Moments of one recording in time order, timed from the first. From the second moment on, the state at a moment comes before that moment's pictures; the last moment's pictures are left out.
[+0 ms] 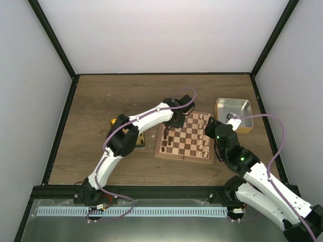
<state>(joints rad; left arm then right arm) -0.85 2.33 2.01 -1.01 -0.22 -0.57 0.62 0.68 0.57 -0.31 0.56 0.85</state>
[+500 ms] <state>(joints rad) -0.85 2.21 2.04 -1.04 -0.21 -0.57 0.62 0.68 0.57 -0.31 0.55 0.85</state>
